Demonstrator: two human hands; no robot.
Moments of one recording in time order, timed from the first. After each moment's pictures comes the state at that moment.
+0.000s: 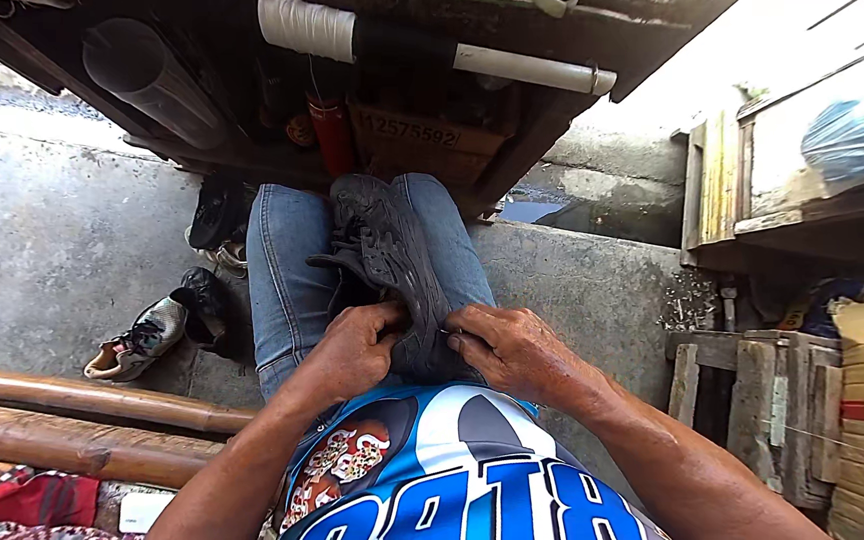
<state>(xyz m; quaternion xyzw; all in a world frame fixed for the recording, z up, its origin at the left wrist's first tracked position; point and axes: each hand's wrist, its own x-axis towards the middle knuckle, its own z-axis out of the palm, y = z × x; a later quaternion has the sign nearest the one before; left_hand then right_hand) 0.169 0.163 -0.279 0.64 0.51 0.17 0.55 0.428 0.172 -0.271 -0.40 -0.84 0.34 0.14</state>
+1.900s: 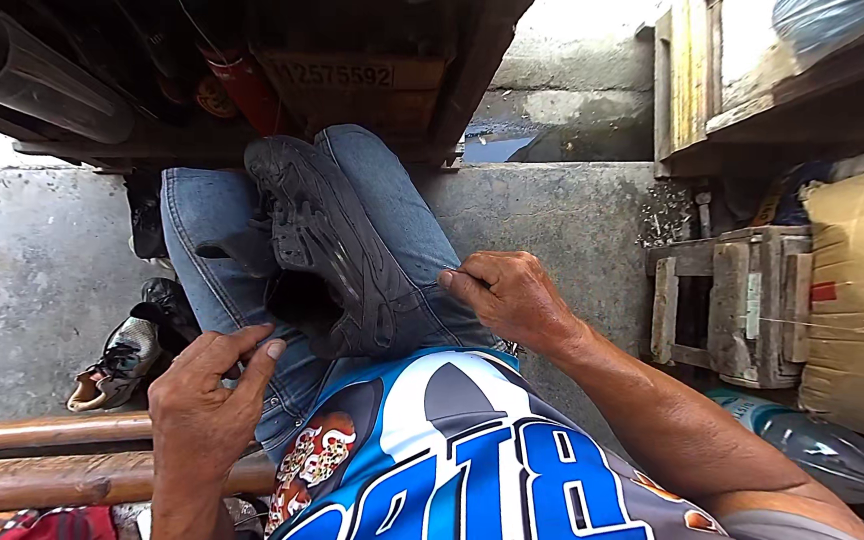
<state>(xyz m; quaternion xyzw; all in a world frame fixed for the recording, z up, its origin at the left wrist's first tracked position) 0.100 0.105 -0.270 0.69 0.63 0.26 0.25 0.452 0.158 -0.285 -0.56 -0.74 0.30 0.21</state>
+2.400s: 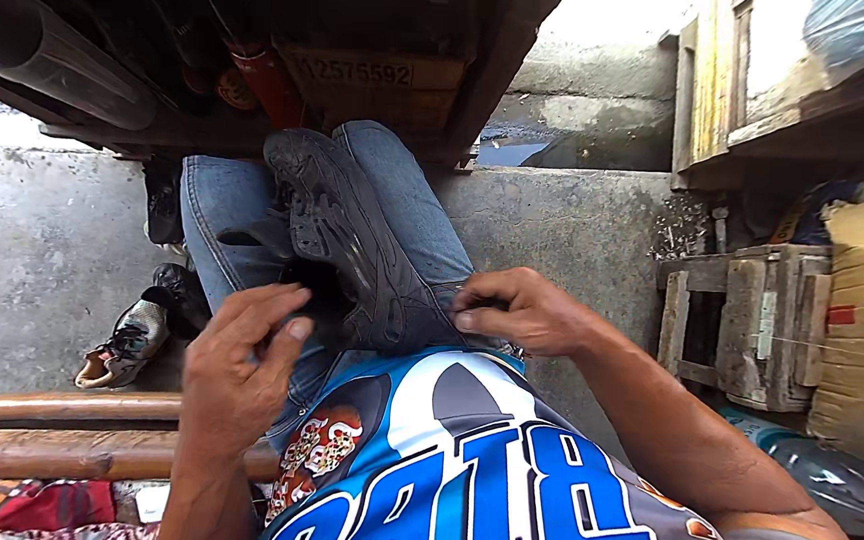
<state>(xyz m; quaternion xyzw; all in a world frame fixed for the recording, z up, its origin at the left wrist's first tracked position) 0.128 0.119 -0.254 0.67 0.57 0.32 0.34 0.468 0.162 -0.275 -0.39 -0.65 0.62 0.20</state>
